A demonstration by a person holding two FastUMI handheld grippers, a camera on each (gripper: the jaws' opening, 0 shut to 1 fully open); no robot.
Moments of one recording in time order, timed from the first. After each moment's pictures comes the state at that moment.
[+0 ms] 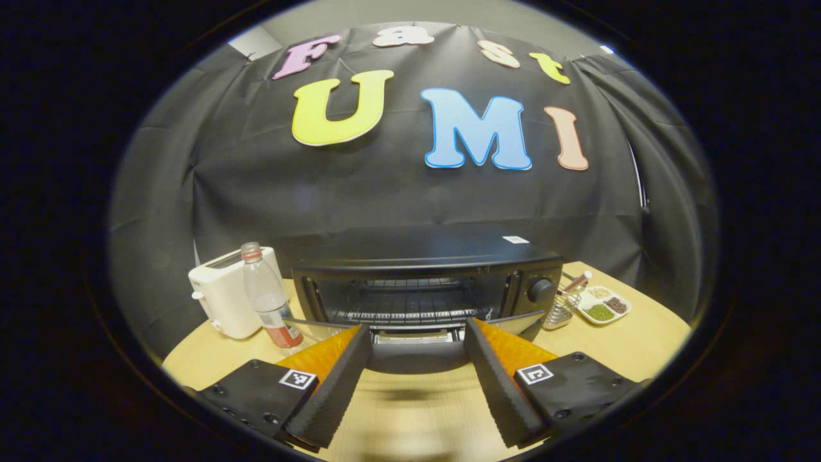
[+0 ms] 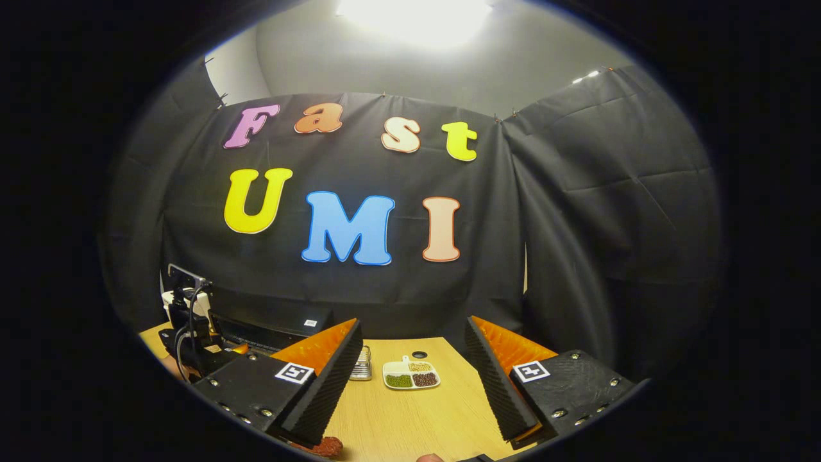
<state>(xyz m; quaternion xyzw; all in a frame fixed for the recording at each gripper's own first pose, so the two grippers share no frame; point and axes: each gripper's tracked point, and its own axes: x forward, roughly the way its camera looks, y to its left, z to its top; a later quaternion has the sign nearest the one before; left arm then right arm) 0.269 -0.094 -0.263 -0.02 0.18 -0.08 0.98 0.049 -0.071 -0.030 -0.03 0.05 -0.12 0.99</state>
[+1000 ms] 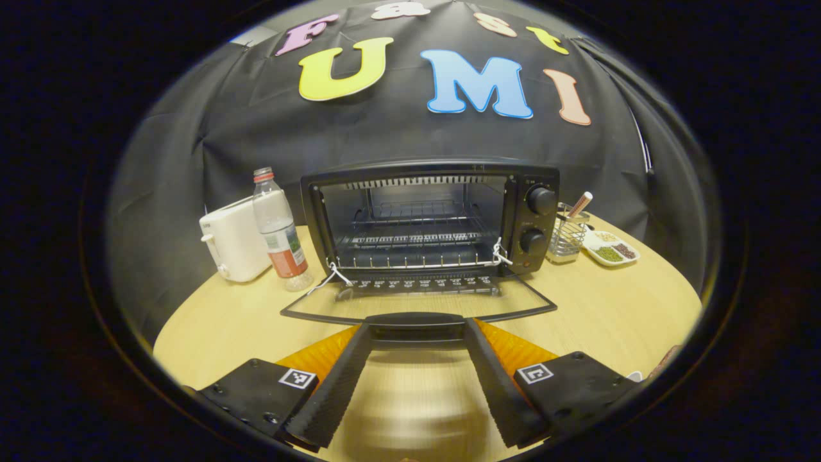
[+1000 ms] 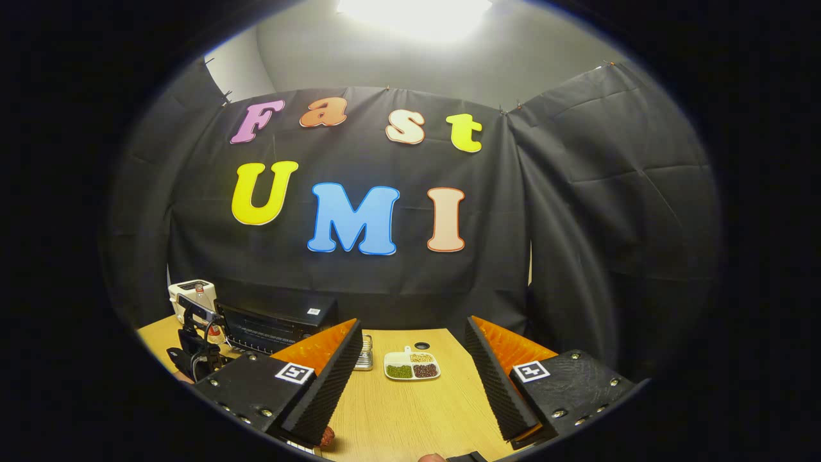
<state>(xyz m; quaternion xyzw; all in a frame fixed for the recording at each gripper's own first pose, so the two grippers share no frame) 0.197 -0.099 -0.354 0.00 0.28 -0.06 0.96 0.037 -0.082 -0.047 -0.03 0.07 -0.11 0.99</state>
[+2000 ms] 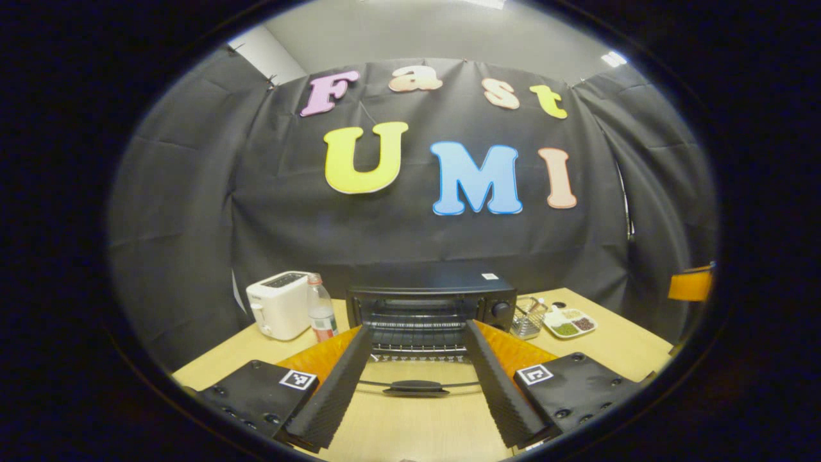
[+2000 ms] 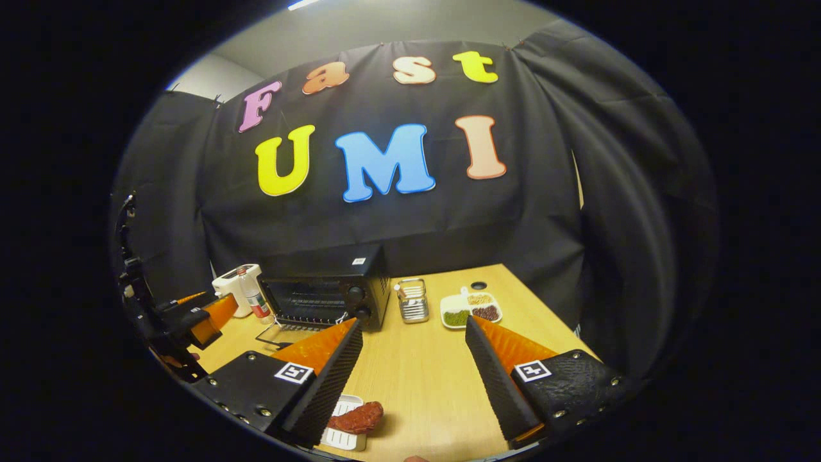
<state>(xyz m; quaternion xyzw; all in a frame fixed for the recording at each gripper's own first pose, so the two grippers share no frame) 0.124 -0.064 -0.128 -0.03 0.09 -0.04 0.99 0.044 -0.034 -0.154 0.10 0.21 0.00 0.97</state>
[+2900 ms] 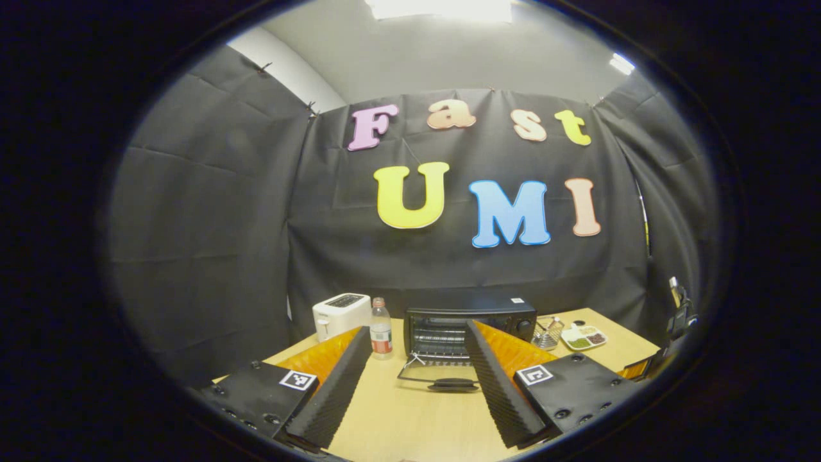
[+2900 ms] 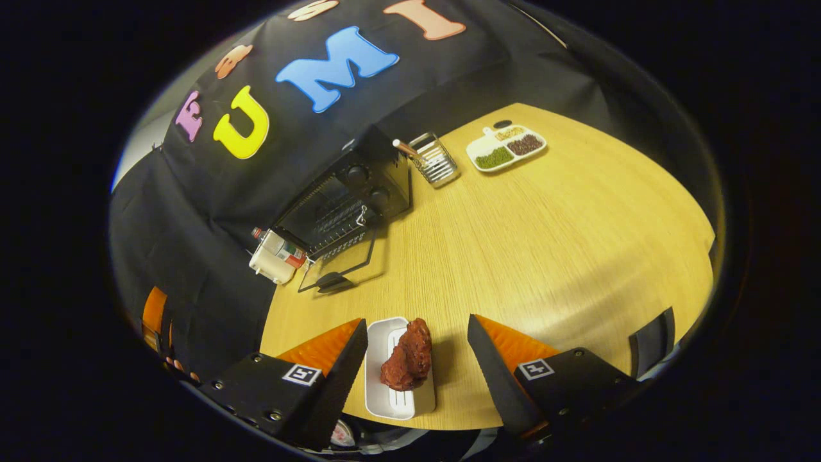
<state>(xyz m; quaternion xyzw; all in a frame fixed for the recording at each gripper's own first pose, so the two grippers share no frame) 0.017 -0.001 -0.076 -0.02 0.06 0.06 1.00 -0.004 0.037 -0.295 0.33 0.45 0.07 0.83</state>
